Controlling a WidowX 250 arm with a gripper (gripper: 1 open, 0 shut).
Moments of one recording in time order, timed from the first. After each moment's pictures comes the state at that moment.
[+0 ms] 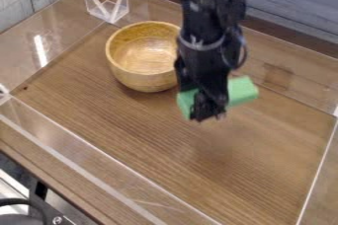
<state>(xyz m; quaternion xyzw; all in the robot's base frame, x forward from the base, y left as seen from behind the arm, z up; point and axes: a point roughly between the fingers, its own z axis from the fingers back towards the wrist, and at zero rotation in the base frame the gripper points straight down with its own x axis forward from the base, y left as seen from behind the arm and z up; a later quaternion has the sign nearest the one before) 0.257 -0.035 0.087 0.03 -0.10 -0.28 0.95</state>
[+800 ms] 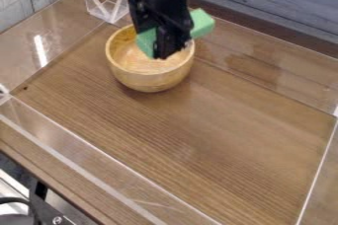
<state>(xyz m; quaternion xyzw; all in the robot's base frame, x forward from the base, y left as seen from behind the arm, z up) 0.266 0.030 0.142 0.07 -0.12 -0.15 0.98</state>
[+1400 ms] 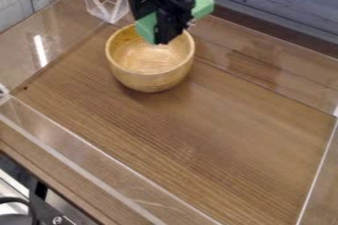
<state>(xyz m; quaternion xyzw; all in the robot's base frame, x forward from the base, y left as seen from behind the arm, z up) 0.269 0.038 0.152 0.05 -0.13 -0.12 0.98</state>
